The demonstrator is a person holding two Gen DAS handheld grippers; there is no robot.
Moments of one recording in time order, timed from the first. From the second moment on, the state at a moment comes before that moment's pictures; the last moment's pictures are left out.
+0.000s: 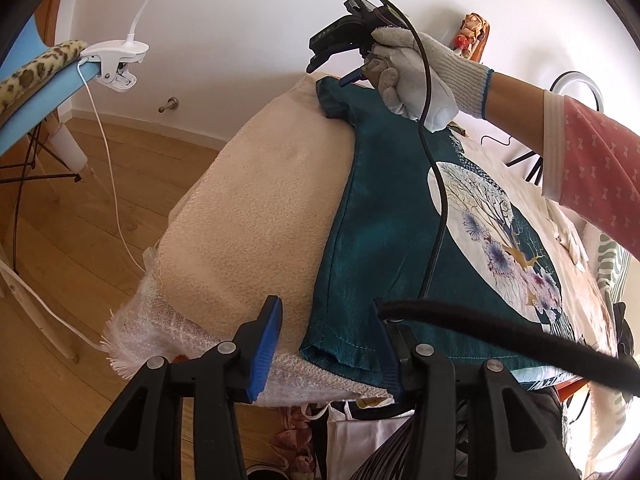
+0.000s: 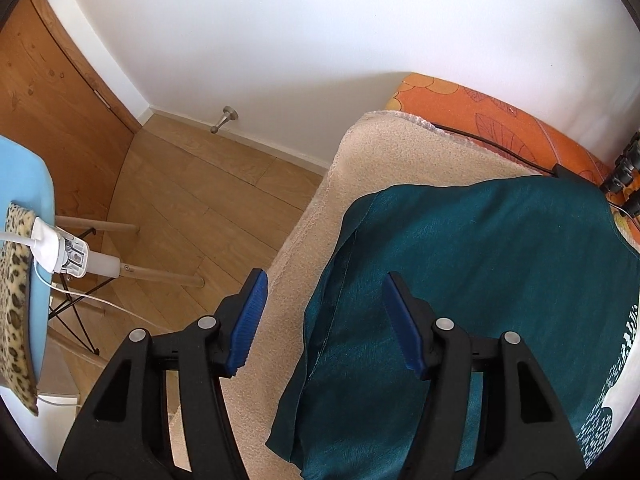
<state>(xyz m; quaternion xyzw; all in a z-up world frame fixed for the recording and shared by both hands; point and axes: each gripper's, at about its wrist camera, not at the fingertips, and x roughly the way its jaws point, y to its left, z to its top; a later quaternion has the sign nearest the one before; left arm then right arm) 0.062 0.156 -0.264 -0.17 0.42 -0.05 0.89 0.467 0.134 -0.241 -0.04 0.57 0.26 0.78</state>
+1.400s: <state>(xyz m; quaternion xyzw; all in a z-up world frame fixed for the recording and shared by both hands) 0.063 0.003 -0.195 -0.09 0.38 -0.20 0.90 0.483 -0.093 -0.212 0.12 0.50 0.20 0.83</state>
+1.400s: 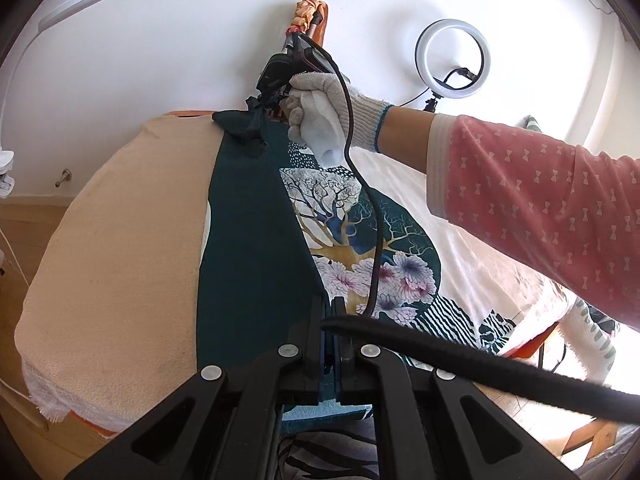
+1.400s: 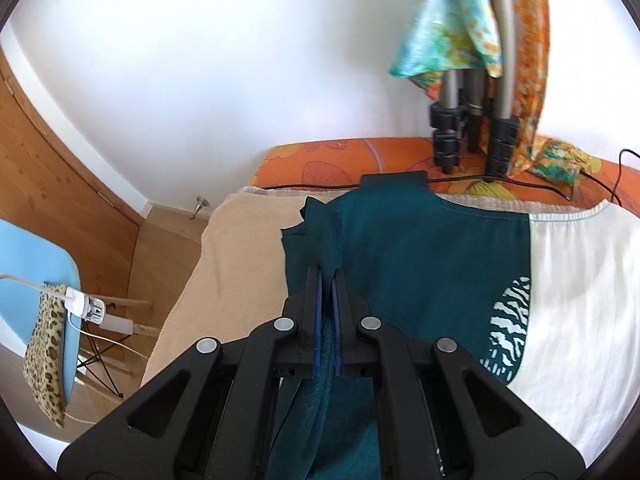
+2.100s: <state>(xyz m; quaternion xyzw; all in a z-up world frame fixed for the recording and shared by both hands) 0.070 -0.045 -0.209 -0.05 0.40 -0.22 0.89 0.496 -0.175 -0.233 0.16 0.52 0.14 0.83</state>
